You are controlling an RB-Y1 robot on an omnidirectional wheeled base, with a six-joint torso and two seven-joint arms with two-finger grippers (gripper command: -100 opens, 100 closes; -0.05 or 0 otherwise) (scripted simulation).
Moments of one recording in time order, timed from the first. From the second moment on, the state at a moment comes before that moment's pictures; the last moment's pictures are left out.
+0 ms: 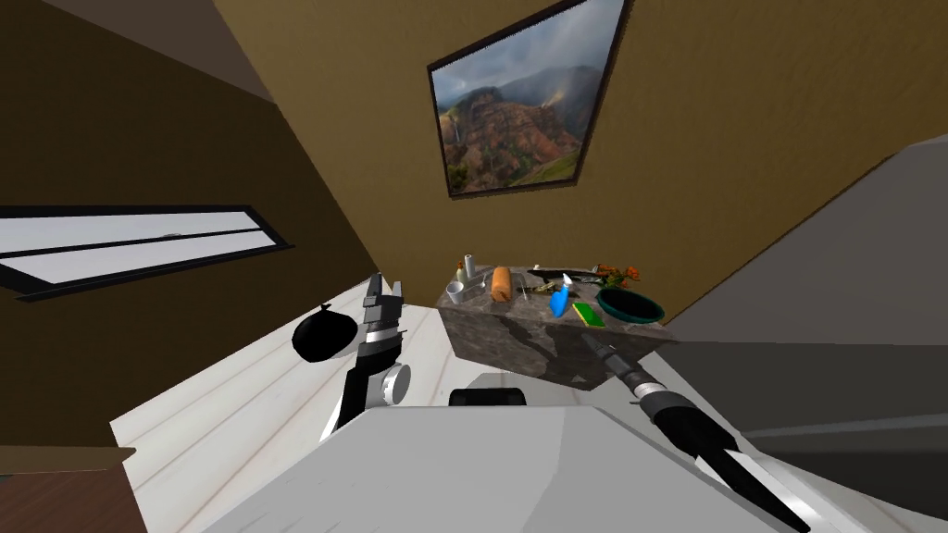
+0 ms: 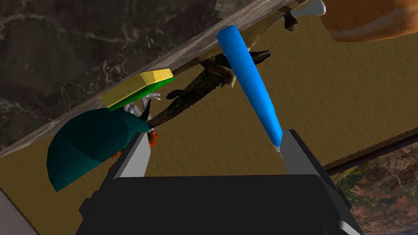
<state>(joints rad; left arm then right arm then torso) 0.46 0.03 -0.01 -2.24 0.10 -0.47 -0.13 0.81 -0.55 -0.15 -1.97 0.24 -0.07 0.24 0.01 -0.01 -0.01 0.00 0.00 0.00</state>
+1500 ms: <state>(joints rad) 0.46 0.03 -0.01 -2.24 0.10 -0.47 -0.13 0.86 -0.82 -0.33 -1.87 0.29 -0.01 0.29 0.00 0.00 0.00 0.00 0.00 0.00</state>
